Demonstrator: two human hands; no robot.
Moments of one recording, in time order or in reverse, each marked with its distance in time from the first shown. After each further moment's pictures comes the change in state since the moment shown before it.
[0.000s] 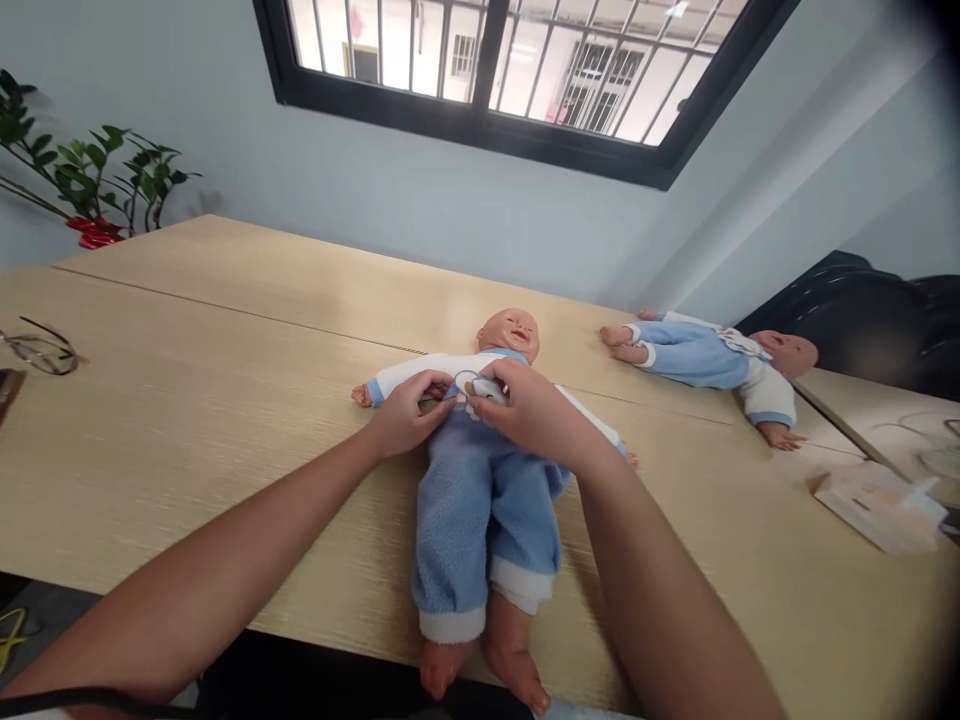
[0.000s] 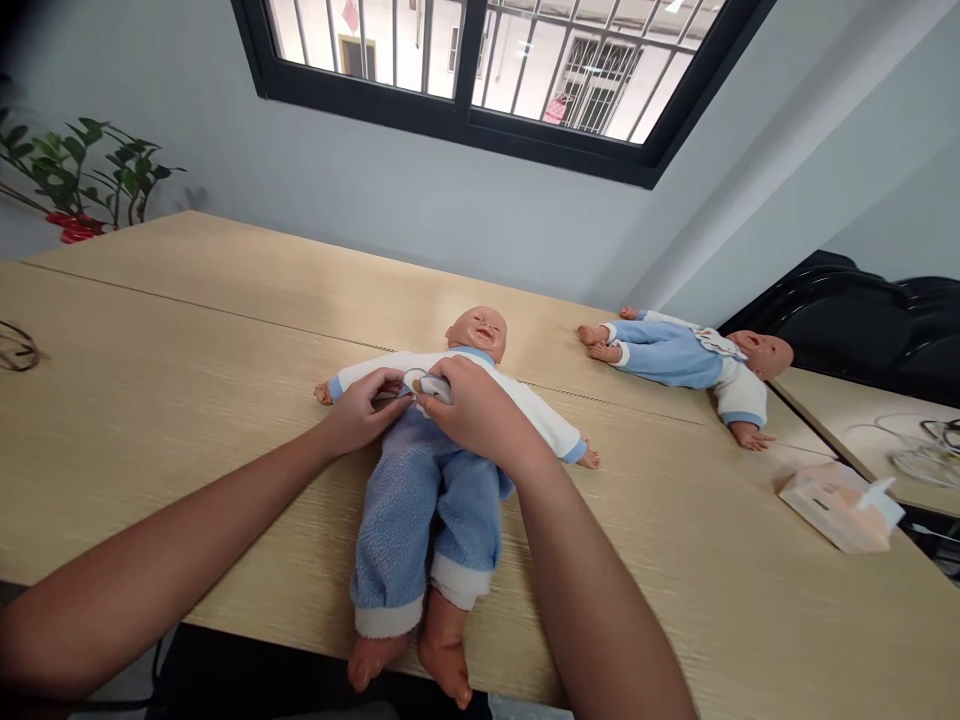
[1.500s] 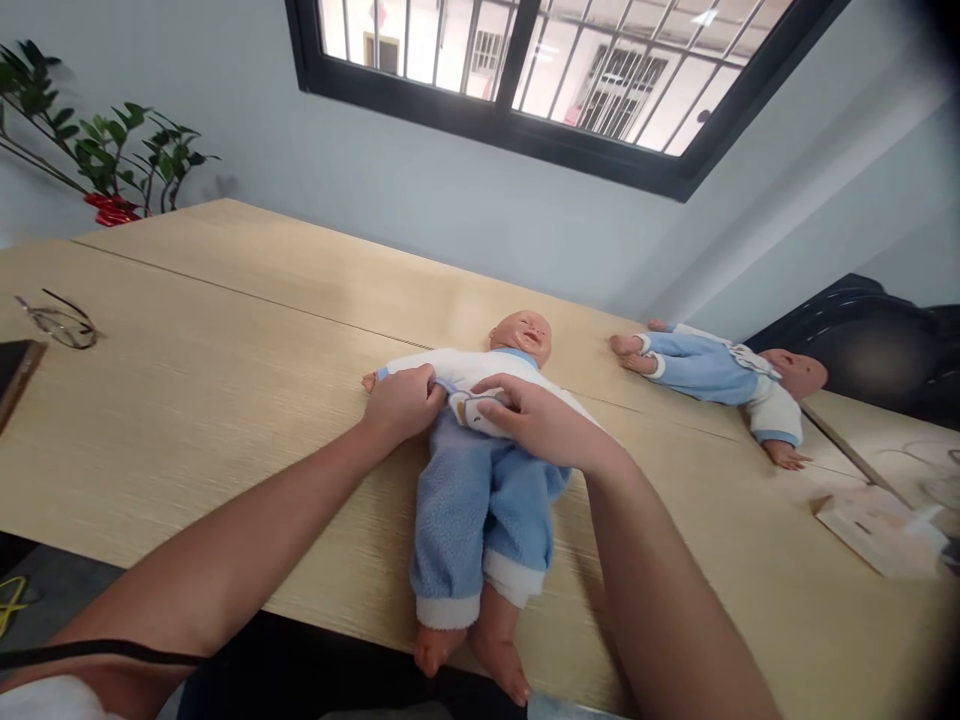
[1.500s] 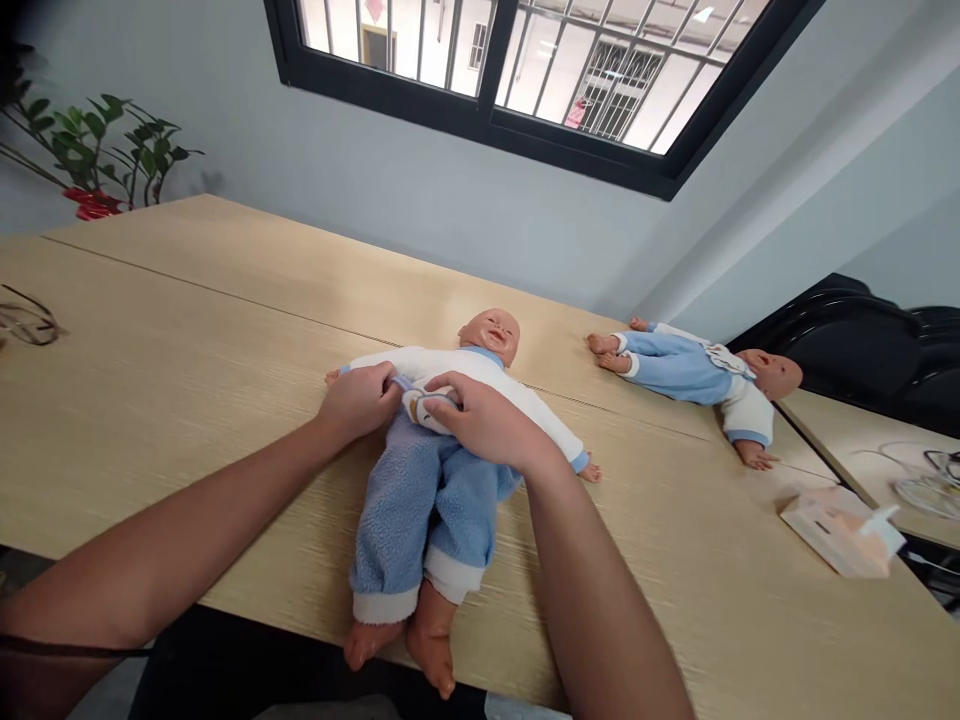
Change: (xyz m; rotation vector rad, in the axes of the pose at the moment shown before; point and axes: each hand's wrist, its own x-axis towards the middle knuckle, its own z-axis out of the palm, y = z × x) left_hand 0.004 0.009 -0.017 0.820 0.081 -0.261; right_hand 0.000 -0.002 0.003 0.244 -0.196 0.058
